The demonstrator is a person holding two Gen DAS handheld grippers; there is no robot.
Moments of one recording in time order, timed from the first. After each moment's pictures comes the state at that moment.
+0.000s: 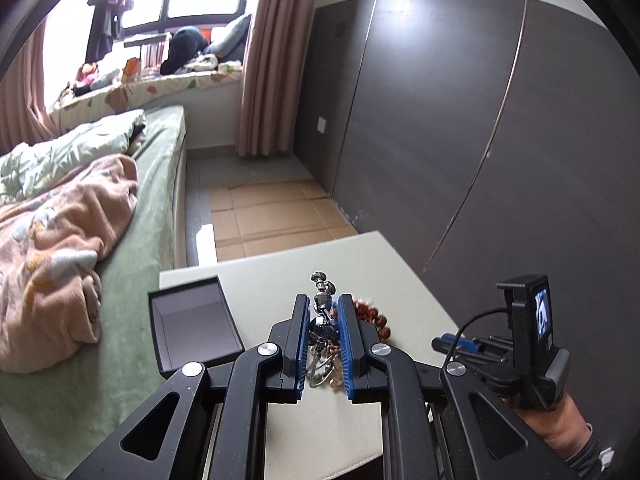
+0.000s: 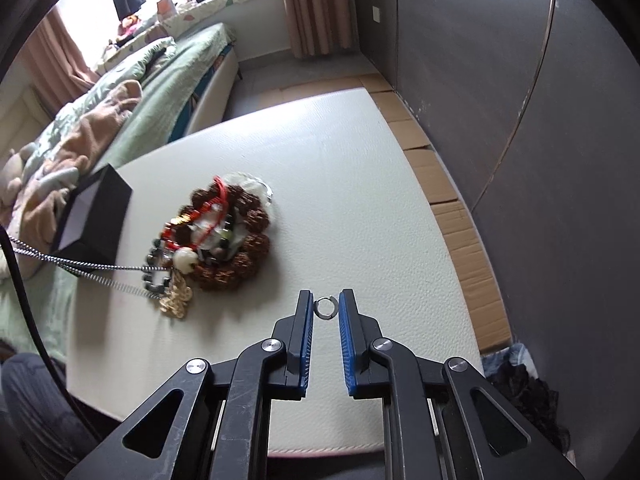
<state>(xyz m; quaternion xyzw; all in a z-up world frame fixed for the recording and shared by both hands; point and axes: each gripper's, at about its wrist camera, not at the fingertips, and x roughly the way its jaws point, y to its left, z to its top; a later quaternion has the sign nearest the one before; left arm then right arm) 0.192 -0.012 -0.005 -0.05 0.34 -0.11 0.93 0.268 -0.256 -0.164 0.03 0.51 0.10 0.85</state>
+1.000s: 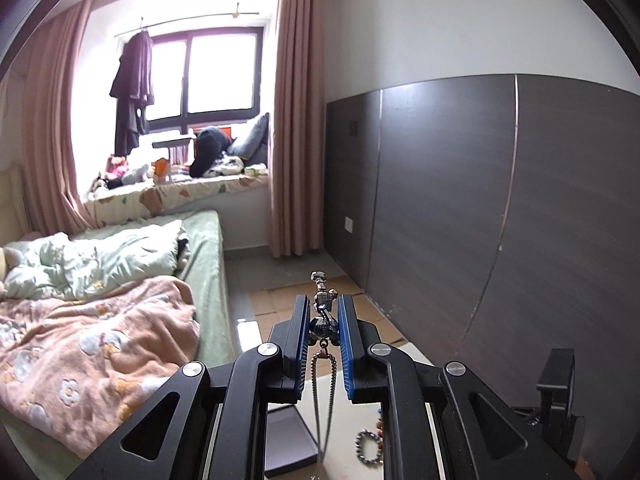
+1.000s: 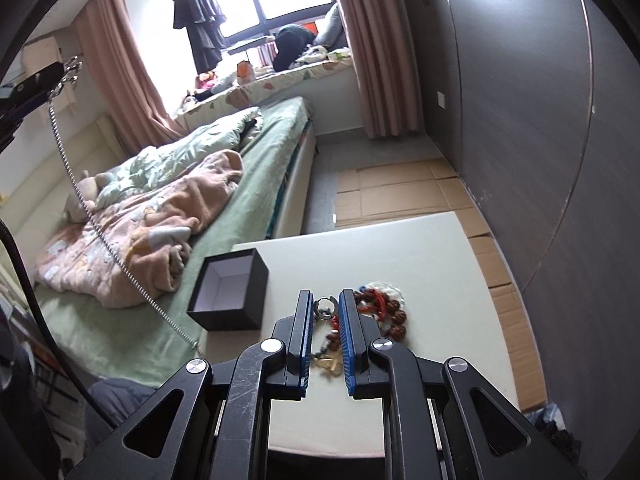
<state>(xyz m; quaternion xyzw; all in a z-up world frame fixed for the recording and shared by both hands) 0.176 0.036 0.132 0.00 0.19 -0.05 0.98 0.233 -0.187 -0.041 0.05 0.38 0.21 0.90</state>
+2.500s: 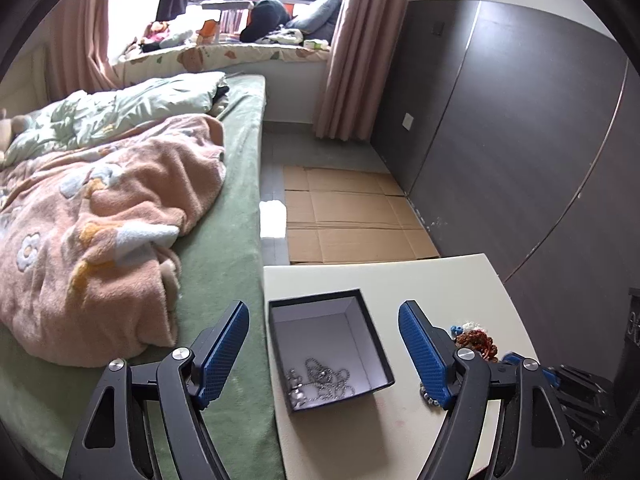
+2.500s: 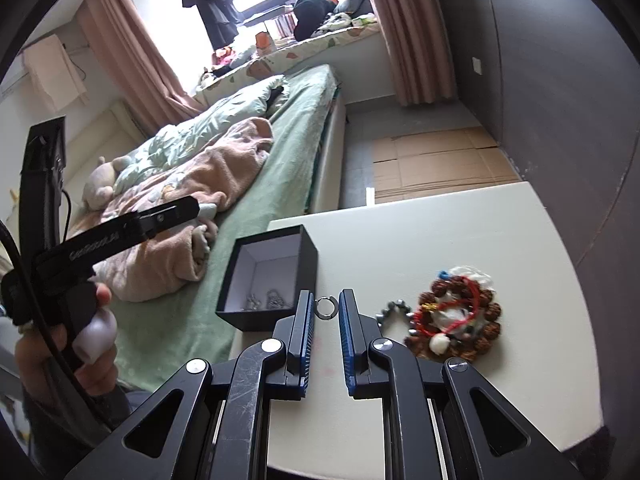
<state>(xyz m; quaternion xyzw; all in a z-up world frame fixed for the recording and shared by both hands) 0.239 0.115 -0.040 -0.10 0.38 0.01 0.92 0.271 -0.114 -0.087 0.08 0.43 0.26 0.86</state>
